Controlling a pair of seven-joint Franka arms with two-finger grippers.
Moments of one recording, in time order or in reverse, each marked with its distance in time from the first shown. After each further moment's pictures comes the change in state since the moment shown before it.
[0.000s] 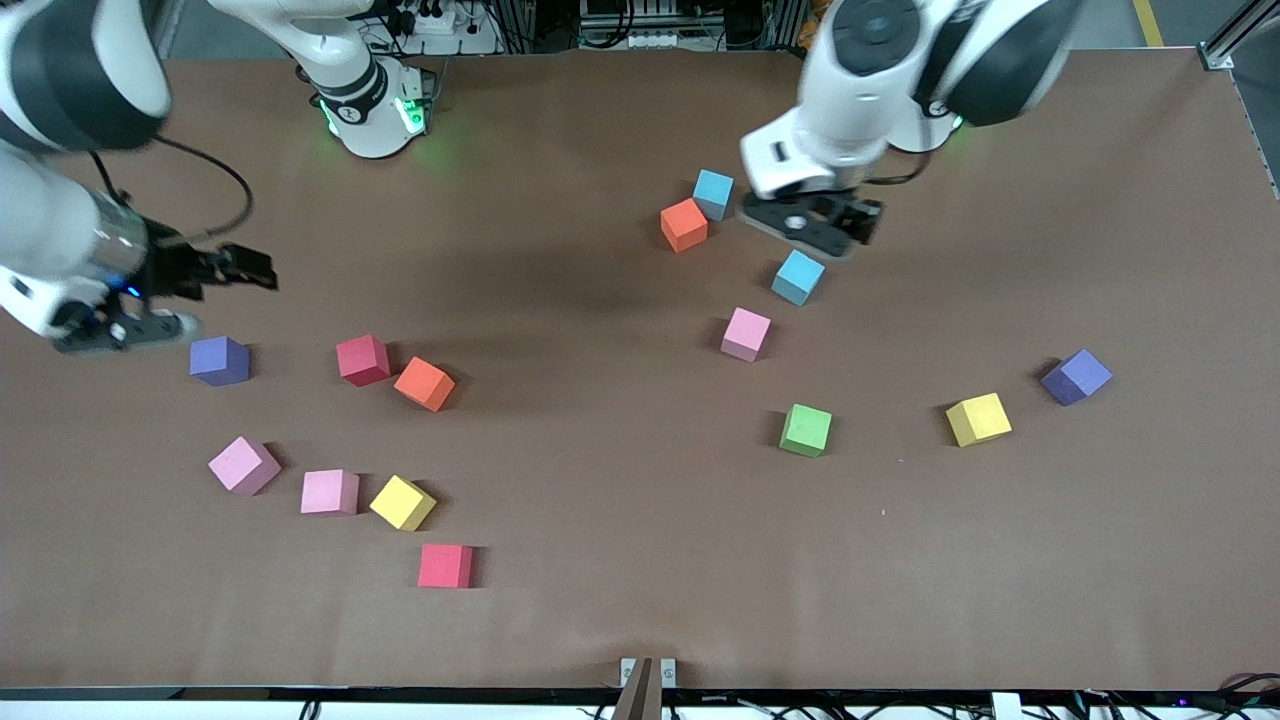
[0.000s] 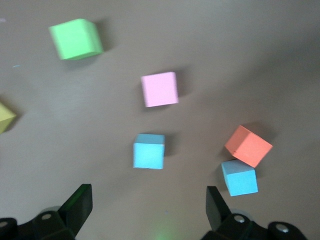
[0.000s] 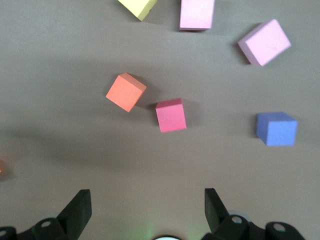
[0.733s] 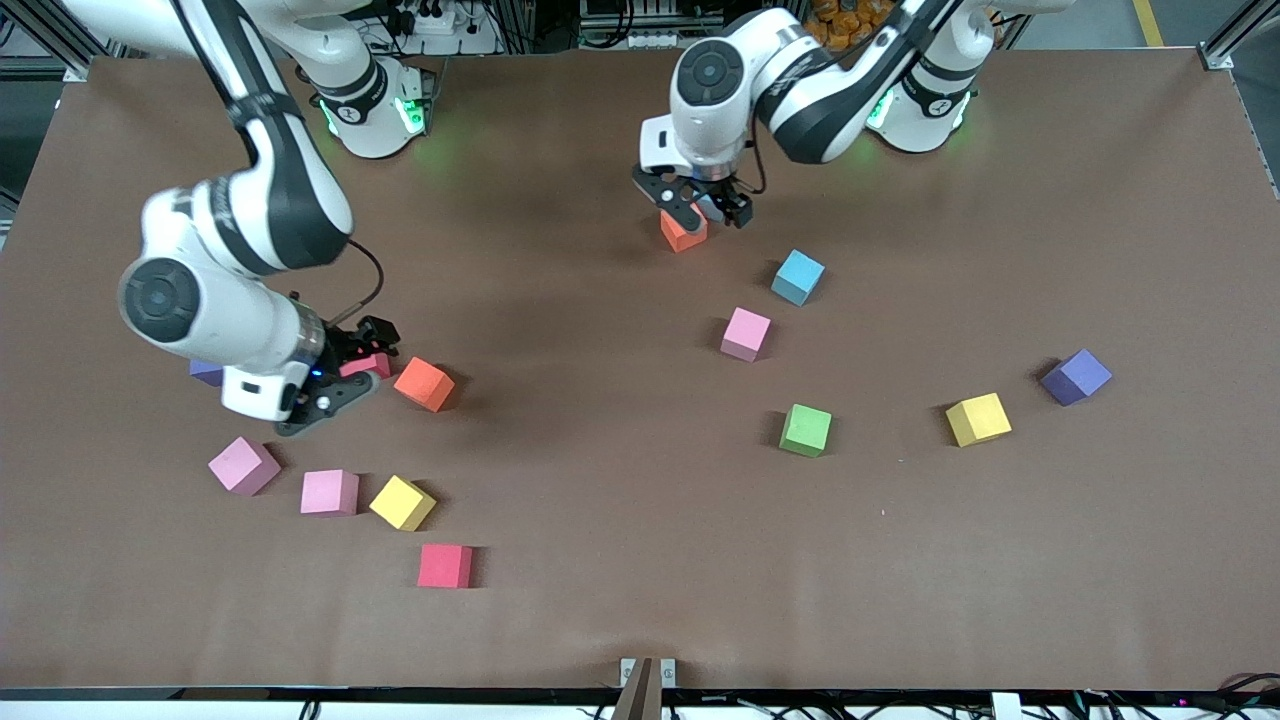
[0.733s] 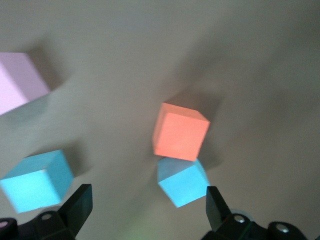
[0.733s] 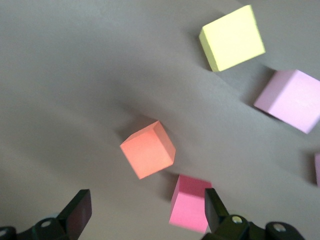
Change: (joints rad) left arm -0.178 0.185 -0.091 -0.188 0.000 0.275 -0.004; right arm 0.122 0.168 0.001 -0.195 0.001 0.459 -0.383
